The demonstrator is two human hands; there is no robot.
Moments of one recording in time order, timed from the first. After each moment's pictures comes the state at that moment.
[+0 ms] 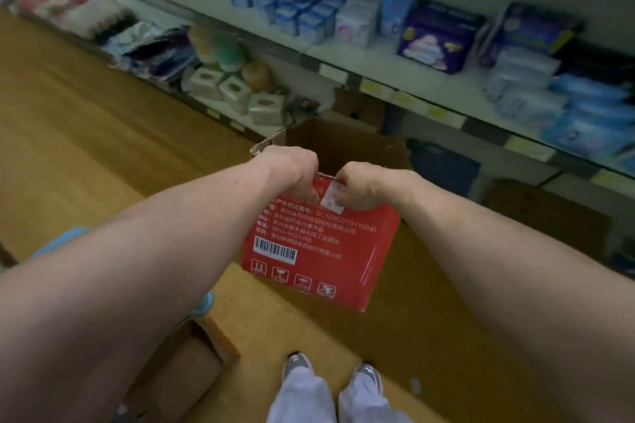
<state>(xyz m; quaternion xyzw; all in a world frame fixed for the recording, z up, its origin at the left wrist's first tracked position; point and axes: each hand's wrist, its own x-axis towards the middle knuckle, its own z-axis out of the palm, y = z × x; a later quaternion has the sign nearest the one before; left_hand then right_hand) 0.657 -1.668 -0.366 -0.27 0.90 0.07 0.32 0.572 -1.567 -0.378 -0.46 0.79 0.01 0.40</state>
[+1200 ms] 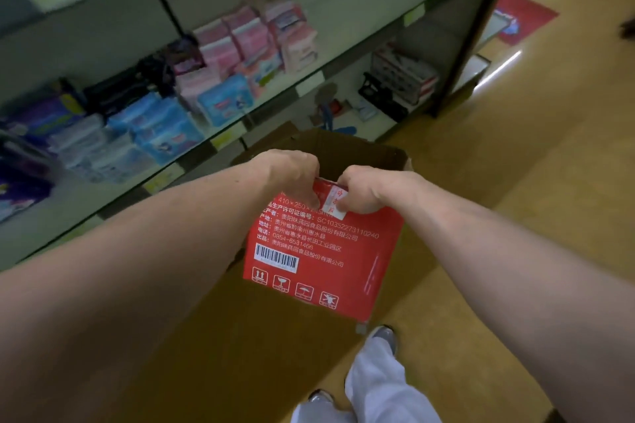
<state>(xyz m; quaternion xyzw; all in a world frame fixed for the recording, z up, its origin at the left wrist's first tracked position) 0.399 -1.214 -0.382 0.31 0.88 -0.12 0.35 0.478 -1.106 -0.380 0.09 0.90 -0.25 0.36</state>
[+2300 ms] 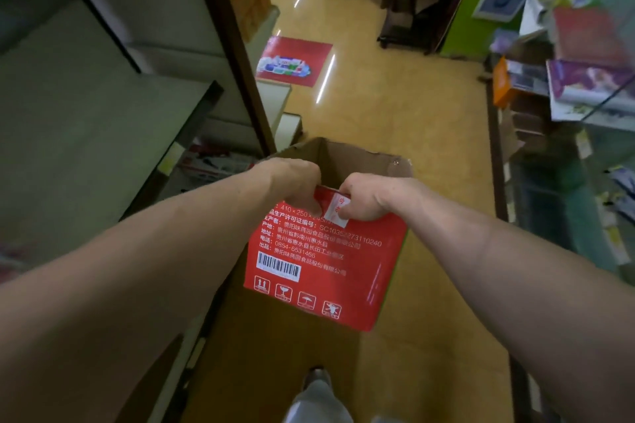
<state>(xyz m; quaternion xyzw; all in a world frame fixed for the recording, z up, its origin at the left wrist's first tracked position) 0.328 -0.665 -0.364 0.60 0.73 -0.18 0.29 0.460 -0.617 -0.361 0.36 0.84 -0.31 0.26</state>
